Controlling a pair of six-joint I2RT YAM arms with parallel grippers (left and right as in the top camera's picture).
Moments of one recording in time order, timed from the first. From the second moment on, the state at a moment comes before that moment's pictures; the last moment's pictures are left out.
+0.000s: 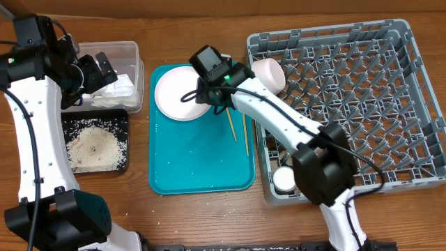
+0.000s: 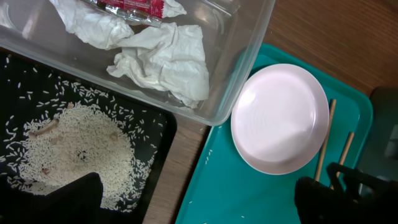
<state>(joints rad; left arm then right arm) 0.29 1.74 1.81 -1.24 0.17 -0.23 0.69 2.23 1.92 -0.83 0.07 0.75</state>
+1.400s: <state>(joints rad) 0.29 1.74 1.81 -1.24 0.17 -0.23 0.52 2.14 2.43 -1.61 0.88 0.59</state>
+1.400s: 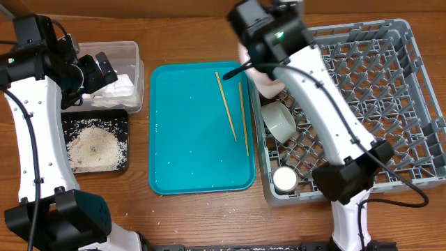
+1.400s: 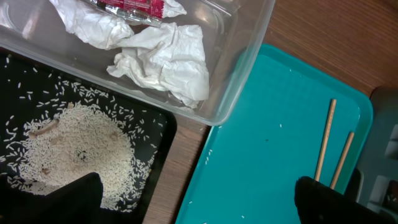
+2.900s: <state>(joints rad) 0.29 1.74 1.81 -1.24 0.17 -0.23 0.38 2.07 2.30 -1.29 0.22 0.47</state>
